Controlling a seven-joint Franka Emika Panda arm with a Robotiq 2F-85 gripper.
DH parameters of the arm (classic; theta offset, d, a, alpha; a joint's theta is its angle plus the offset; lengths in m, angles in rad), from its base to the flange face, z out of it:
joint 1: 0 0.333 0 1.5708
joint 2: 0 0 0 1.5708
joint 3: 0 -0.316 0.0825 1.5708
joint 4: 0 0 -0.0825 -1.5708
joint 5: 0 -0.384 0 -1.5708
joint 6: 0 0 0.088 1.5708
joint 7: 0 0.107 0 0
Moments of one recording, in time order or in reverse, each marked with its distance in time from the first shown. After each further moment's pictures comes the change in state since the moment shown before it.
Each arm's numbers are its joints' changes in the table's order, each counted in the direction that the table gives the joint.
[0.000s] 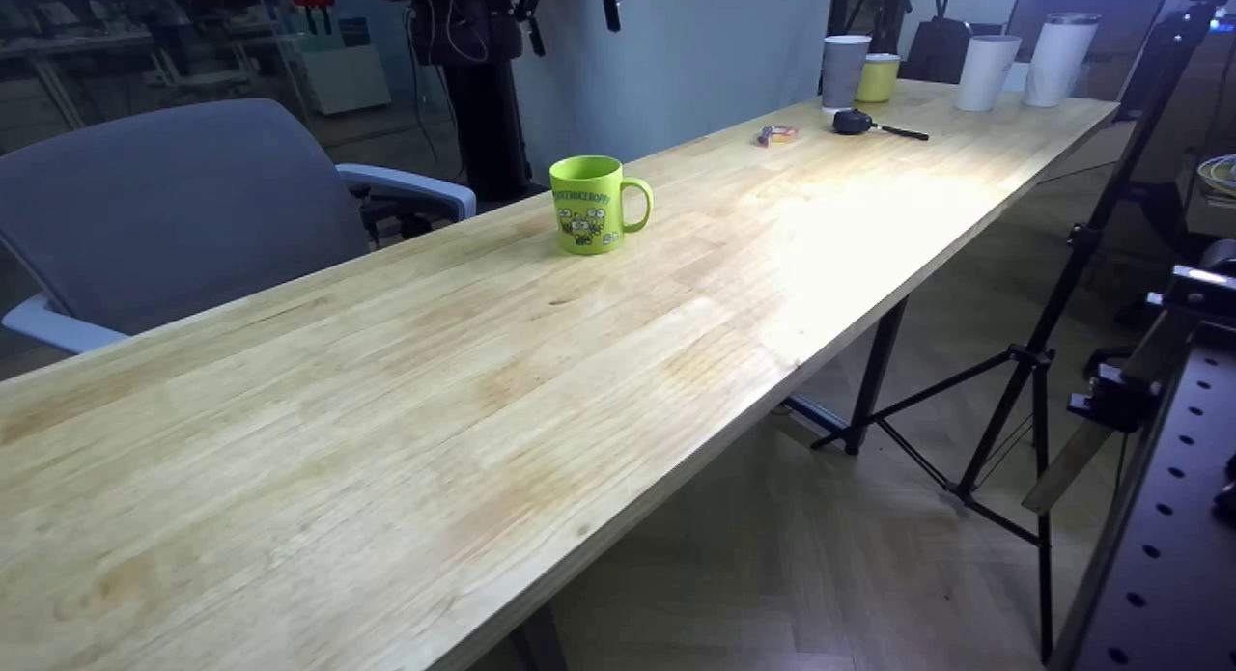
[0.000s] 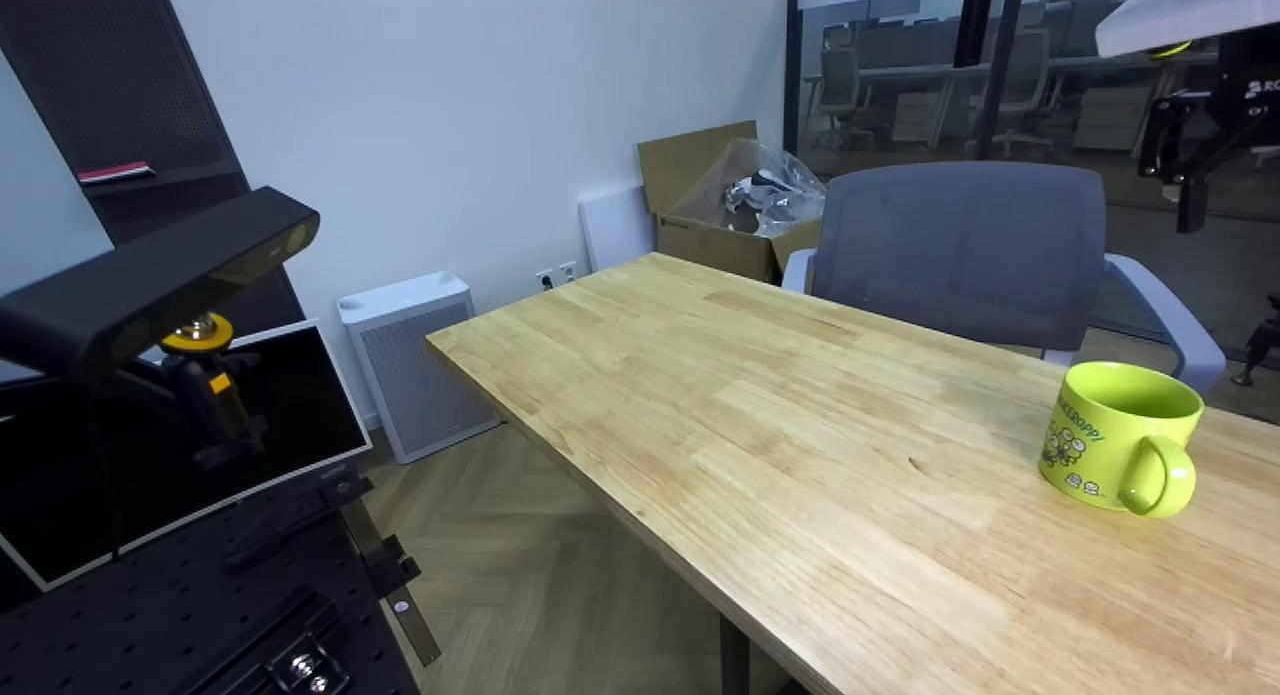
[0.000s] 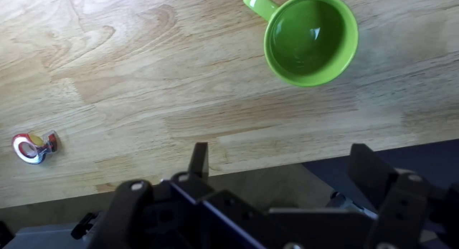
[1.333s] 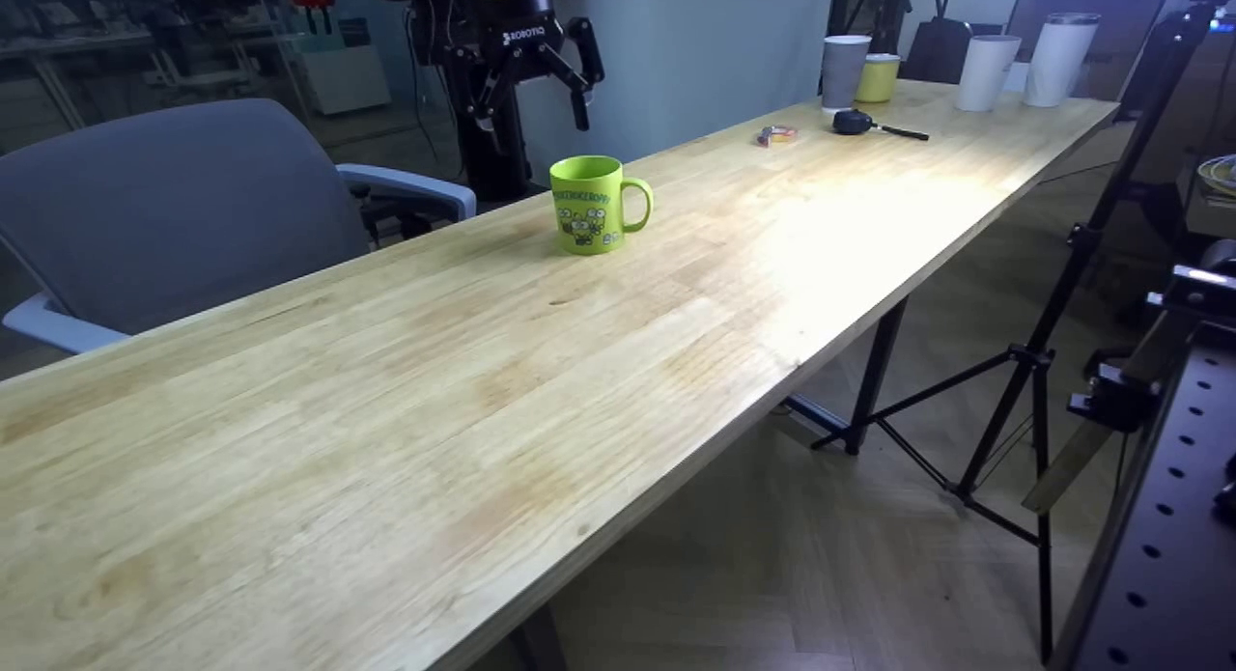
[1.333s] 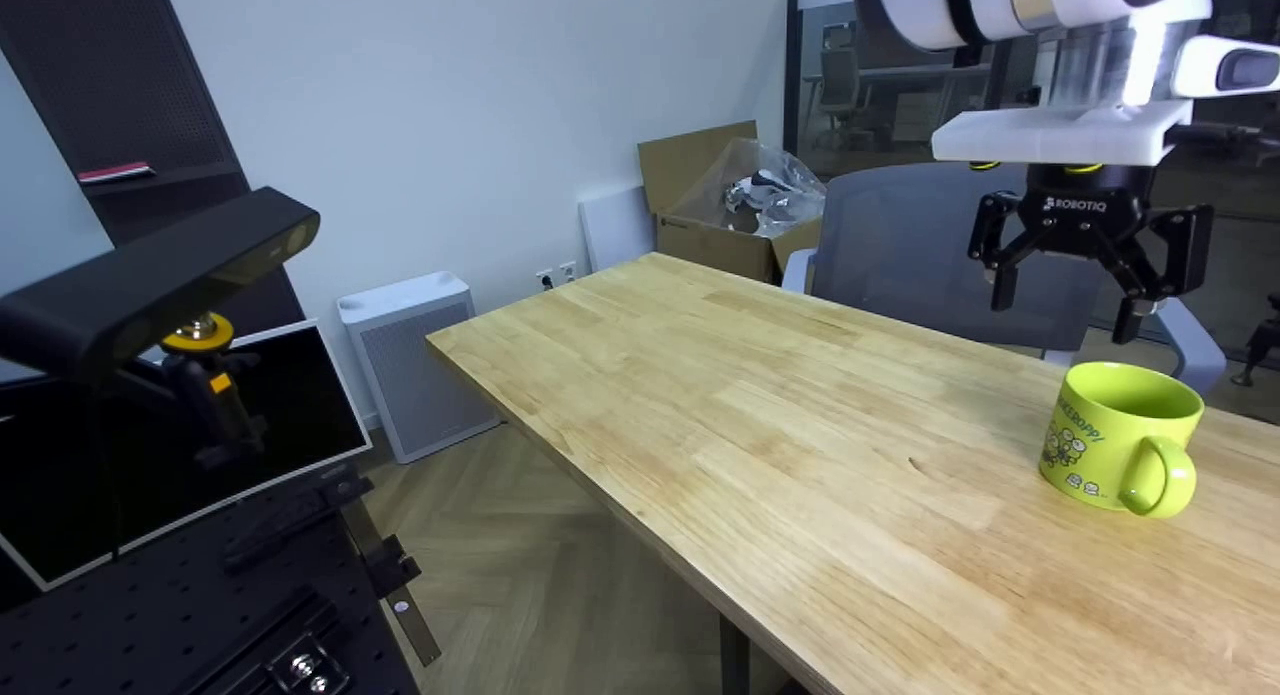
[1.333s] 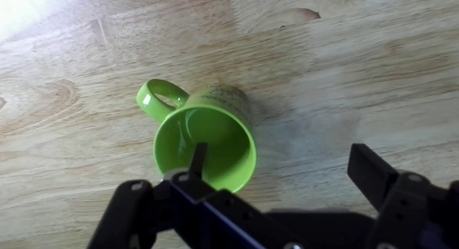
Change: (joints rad) arm 0.028 0.028 -0.092 0.230 -0.053 0.108 -0.003
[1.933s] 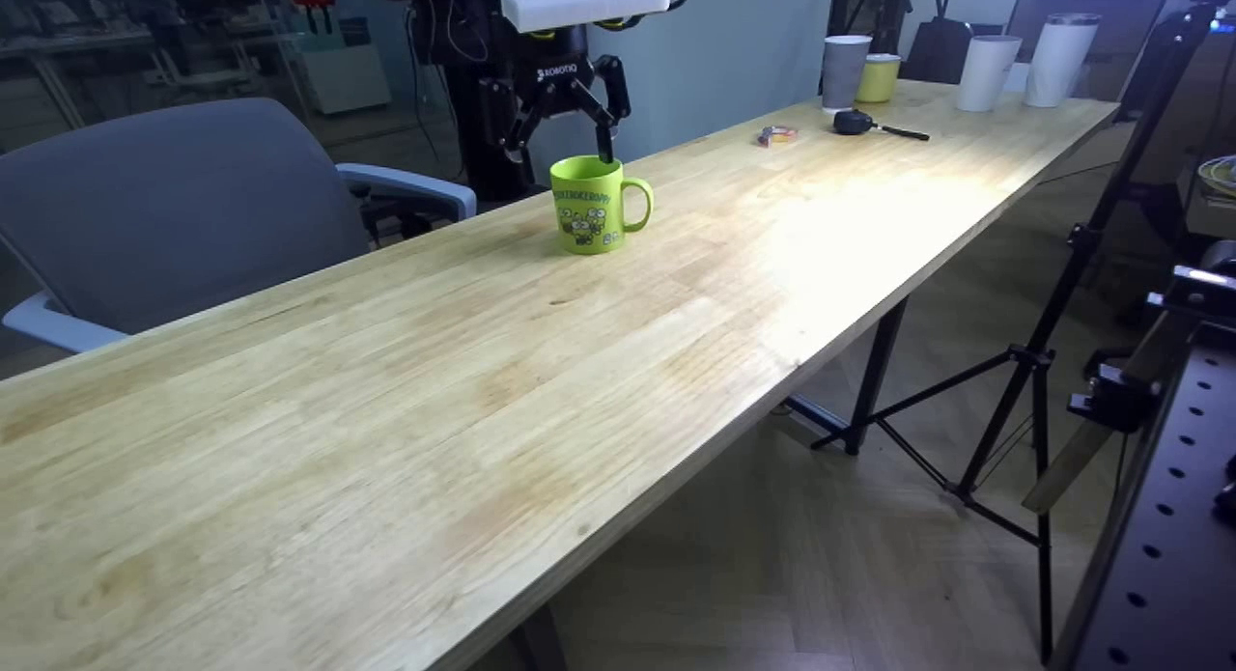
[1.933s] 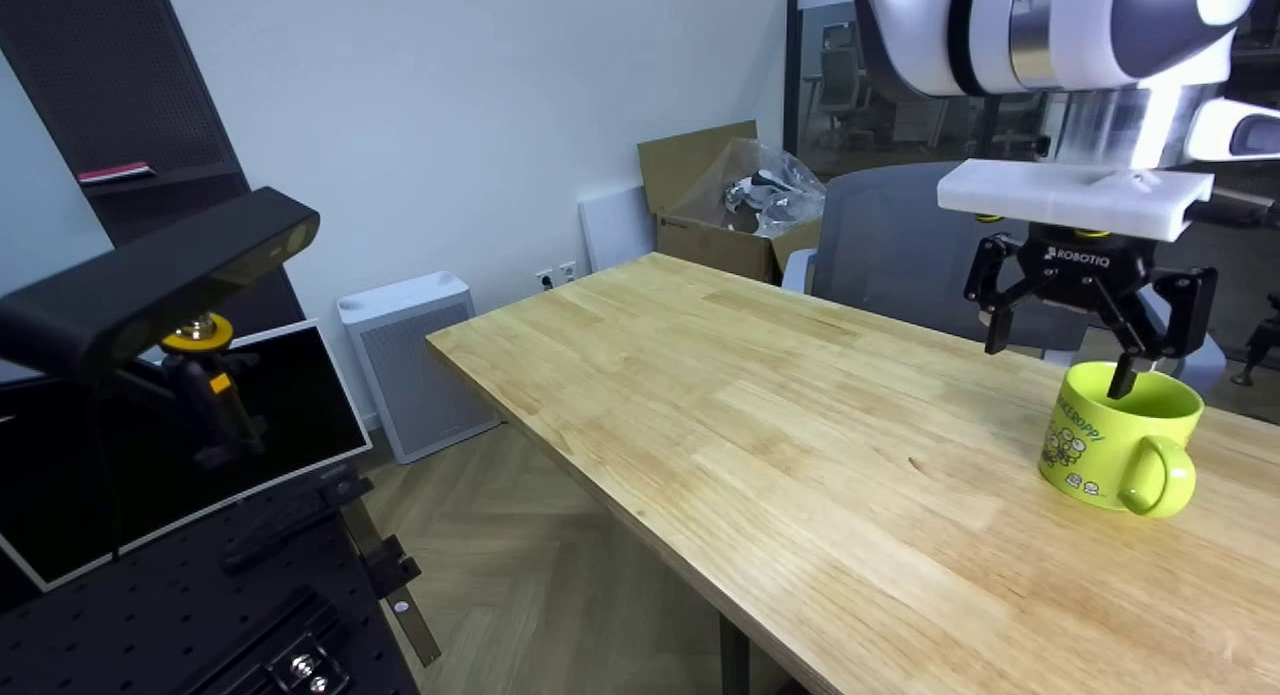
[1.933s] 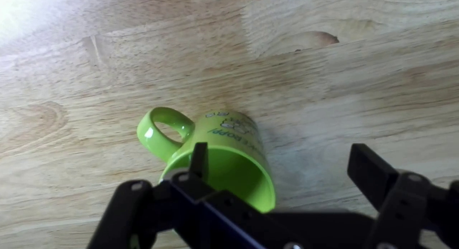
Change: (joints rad) arm -0.046 -0.002 -0.021 0.092 -0.042 0.092 -0.093
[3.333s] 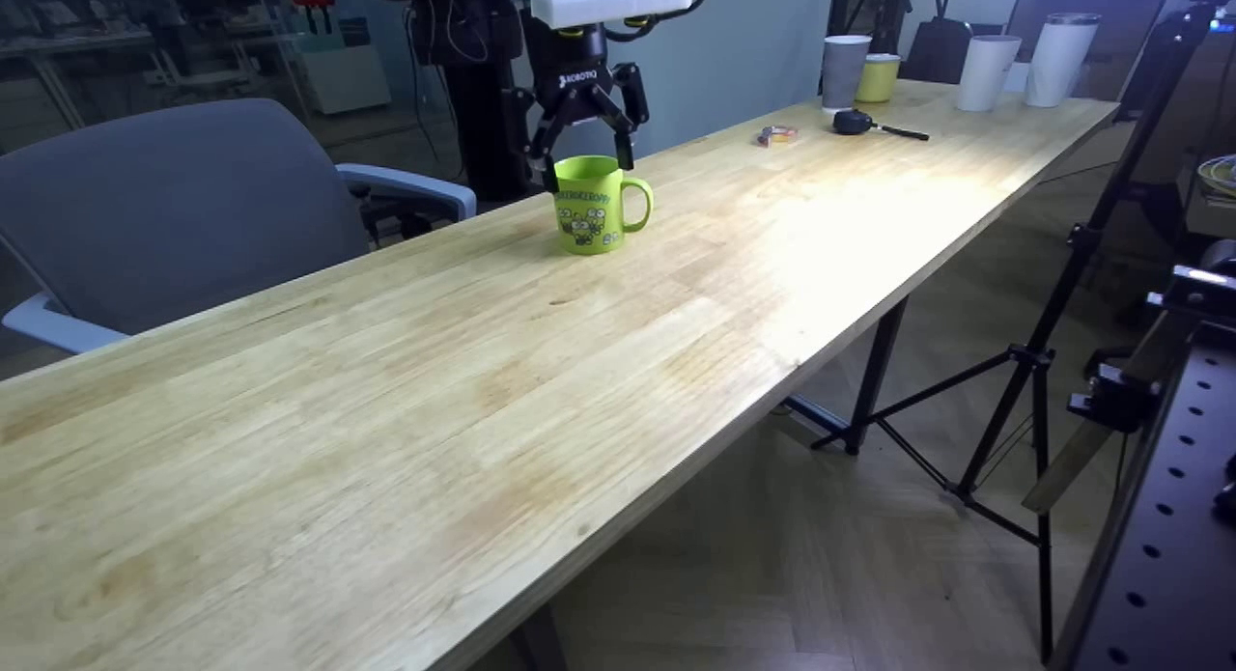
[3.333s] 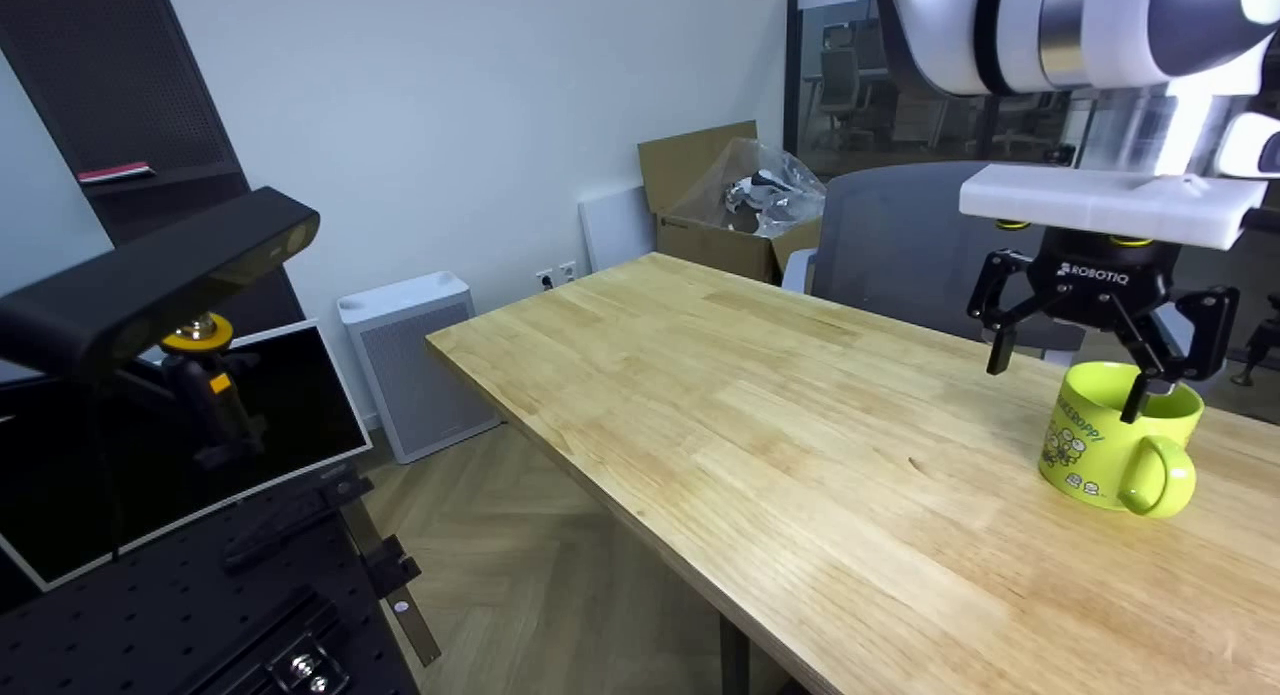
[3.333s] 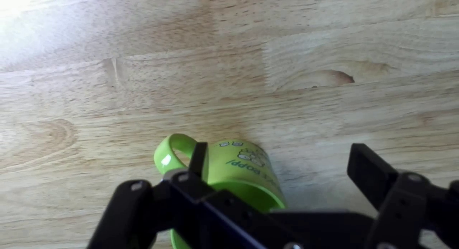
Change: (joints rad) arm -0.030 -0.008 -0.007 -0.017 0.005 -0.096 -0.088
